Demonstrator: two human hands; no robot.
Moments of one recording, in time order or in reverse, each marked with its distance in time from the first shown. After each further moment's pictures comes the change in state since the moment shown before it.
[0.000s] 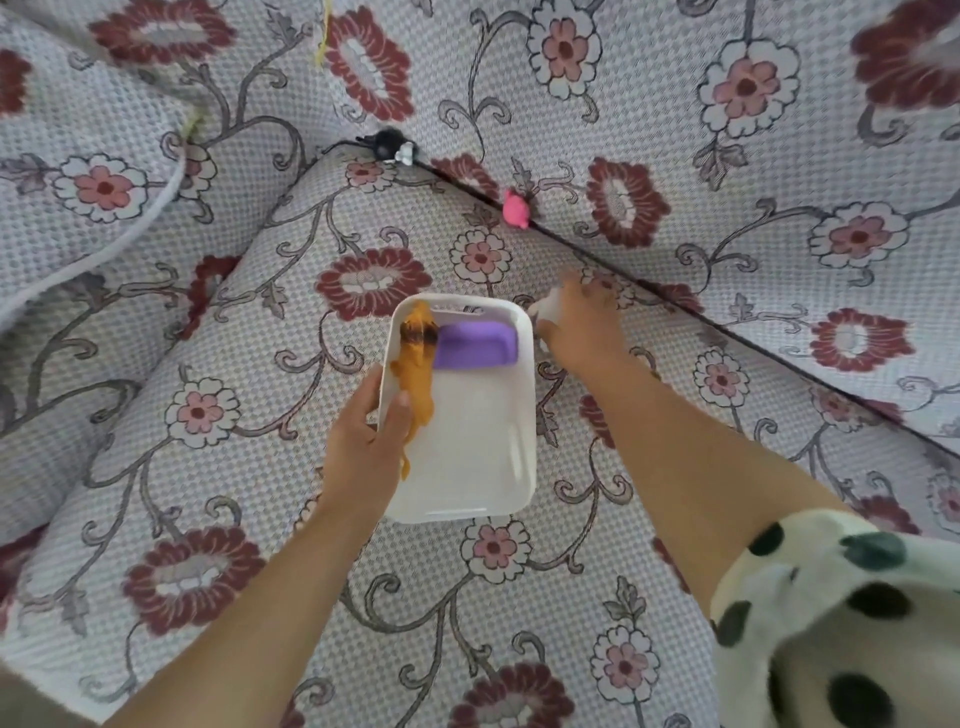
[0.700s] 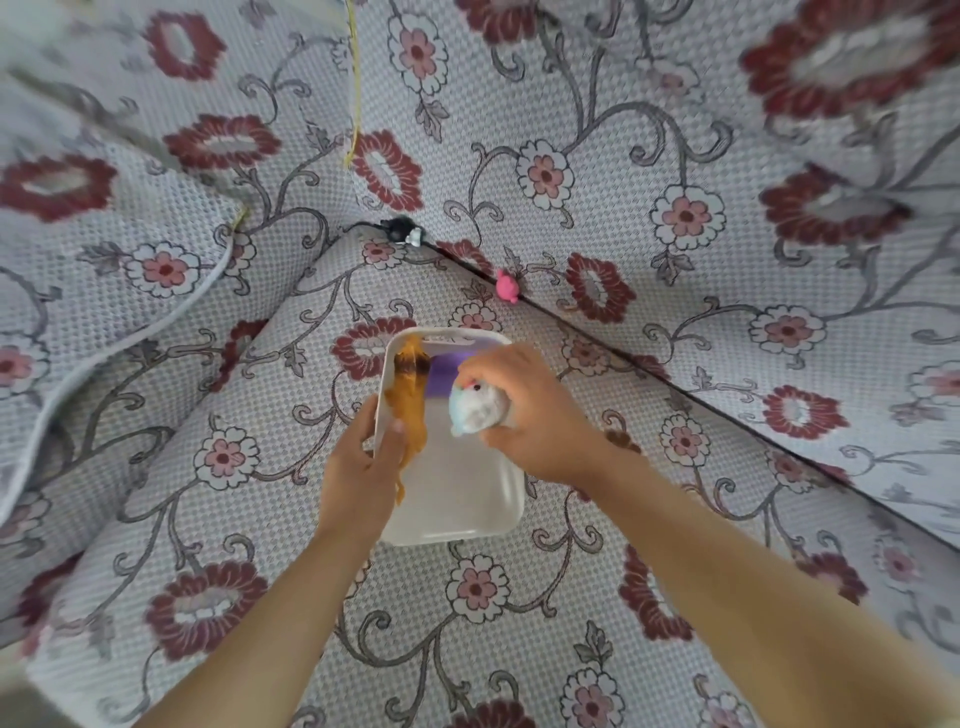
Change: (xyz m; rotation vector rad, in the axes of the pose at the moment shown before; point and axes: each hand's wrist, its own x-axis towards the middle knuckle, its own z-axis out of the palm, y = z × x) left_hand -0.007 0.057 -0.013 0.008 0.026 -0.043; right_hand -0.094 -0.055 -0.099 0.413 -0.091 -0.759
